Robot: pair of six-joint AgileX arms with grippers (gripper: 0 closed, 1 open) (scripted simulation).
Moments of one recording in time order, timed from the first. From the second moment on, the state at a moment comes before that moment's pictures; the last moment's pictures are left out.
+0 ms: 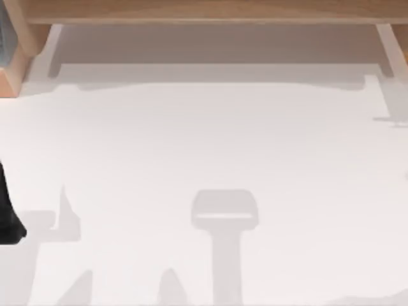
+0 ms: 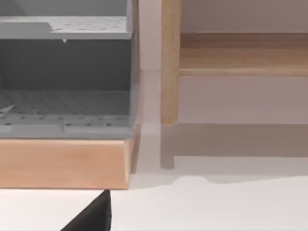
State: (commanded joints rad) left arm 0.00 0.00 0.00 0.00 0.00 0.00; right arm -0.55 2.17 0.78 1.39 -0.52 -1.55
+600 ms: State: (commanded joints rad) left arm 0.00 0.00 0.00 0.00 0.00 0.00; right arm -0.61 2.12 0.67 1.47 -0.57 -1.55
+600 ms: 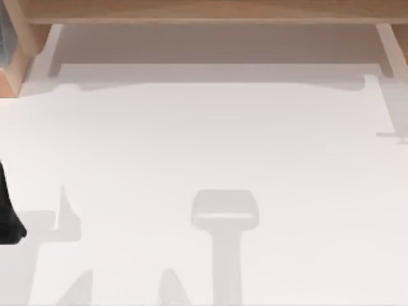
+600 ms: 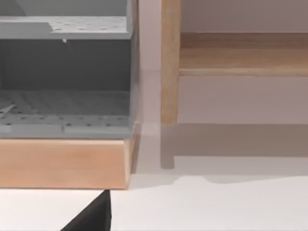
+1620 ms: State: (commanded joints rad) left arm 0.00 0.00 0.00 0.00 0.00 0.00; right arm -0.71 2.06 0.48 1.58 -0.67 -1.55
